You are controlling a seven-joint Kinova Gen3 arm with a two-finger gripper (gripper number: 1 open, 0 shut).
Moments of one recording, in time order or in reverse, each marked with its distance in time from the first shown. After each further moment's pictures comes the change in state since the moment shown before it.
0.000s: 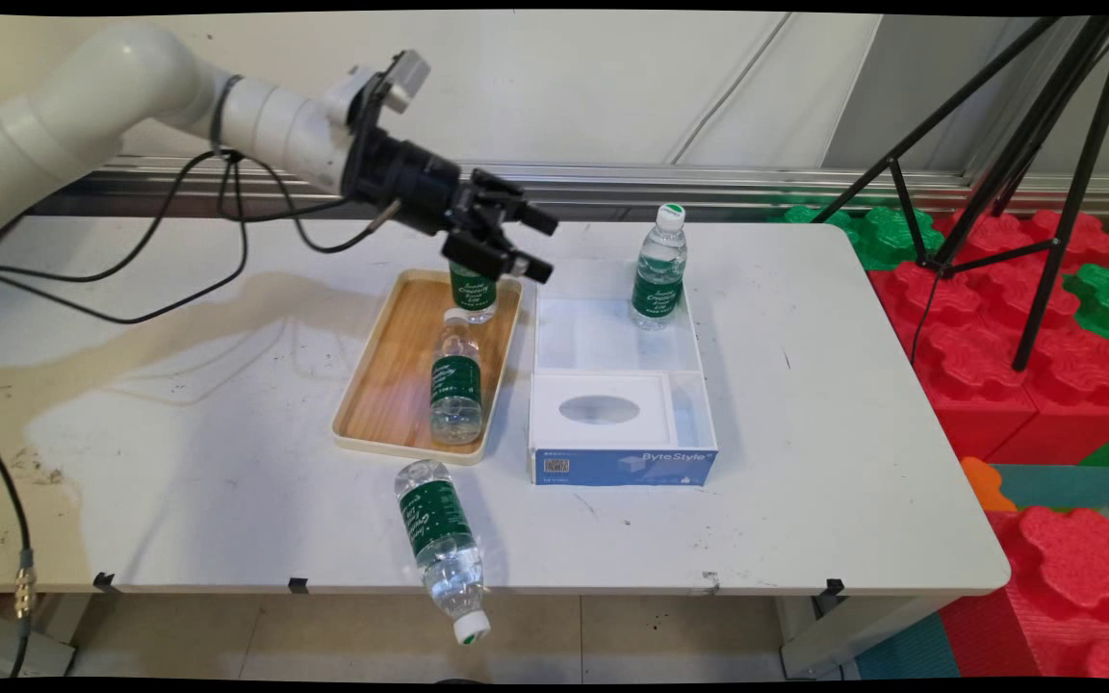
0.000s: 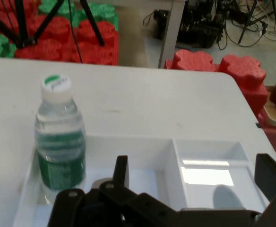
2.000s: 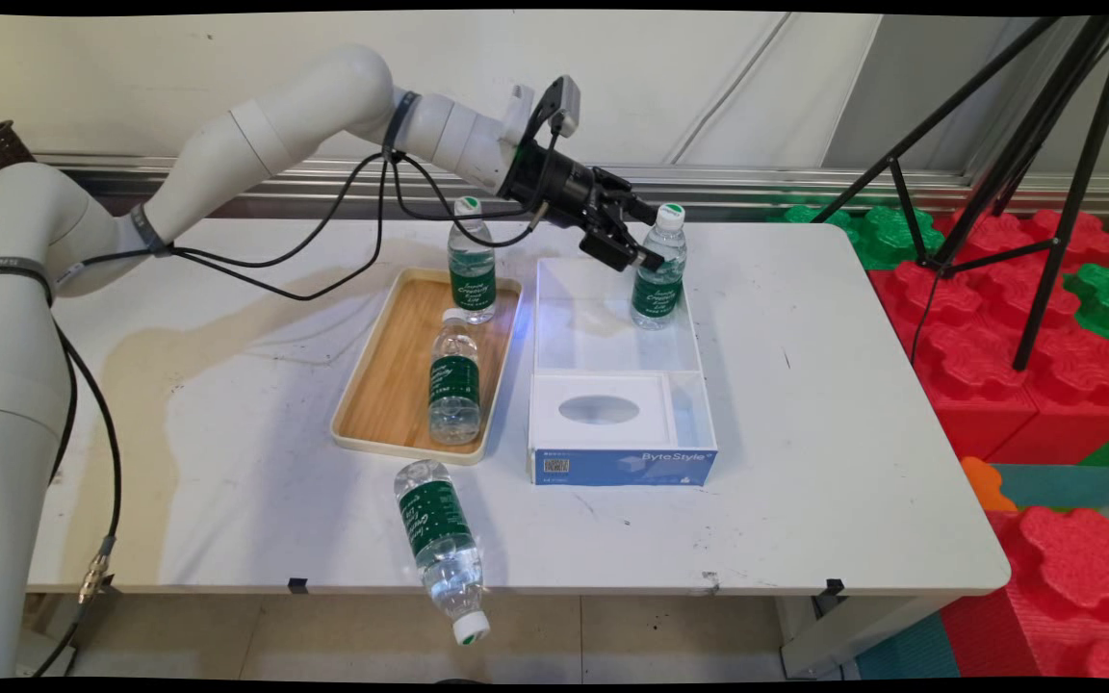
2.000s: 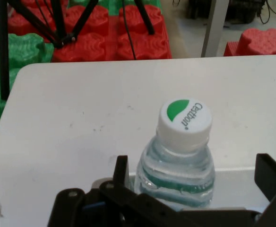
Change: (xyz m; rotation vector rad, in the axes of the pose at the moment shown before) arm 0.002 -0.108 0.134 0.046 -0.052 0.100
